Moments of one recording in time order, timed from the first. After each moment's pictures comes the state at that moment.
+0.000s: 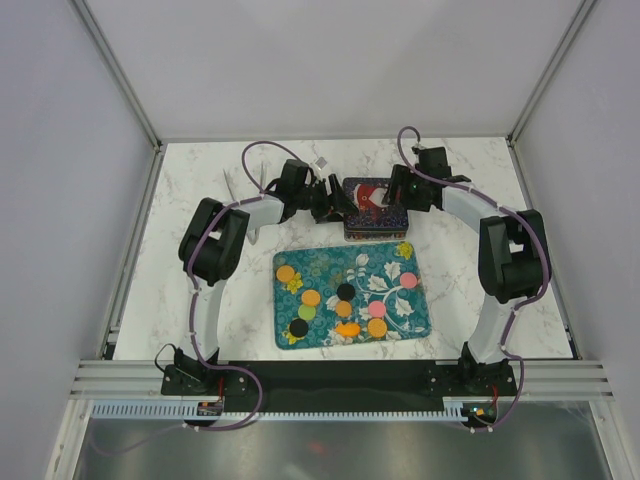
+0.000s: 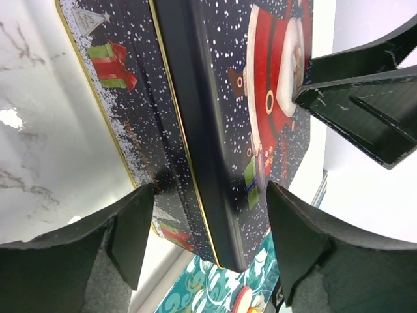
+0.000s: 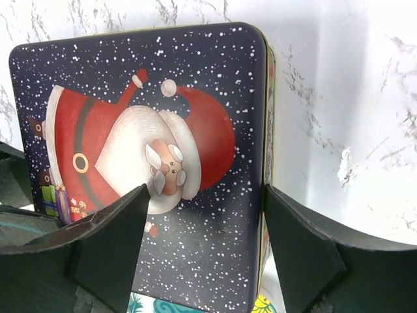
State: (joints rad) left arm -0.45 2.19 1.45 0.13 0.64 -0.77; right arm 0.18 1.90 1.31 -0.26 -0.20 0.39
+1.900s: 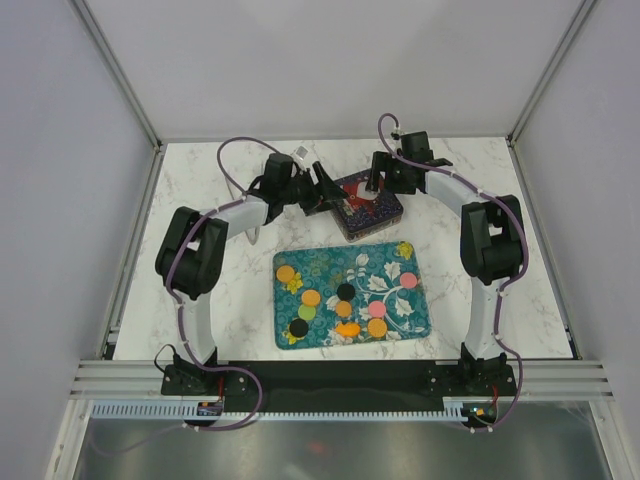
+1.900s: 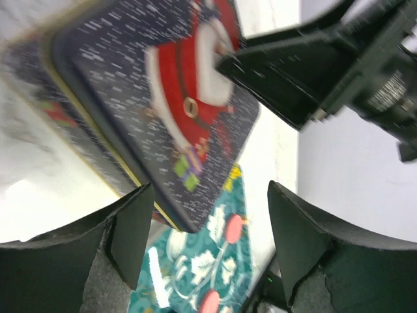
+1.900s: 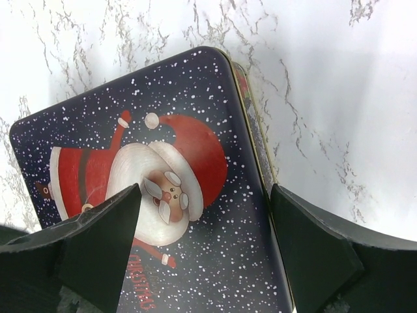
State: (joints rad) left arm -0.41 2.00 1.30 0.20 0.57 -0.87; right arm 0.24 2.09 1.60 -0.31 -0.21 0.30
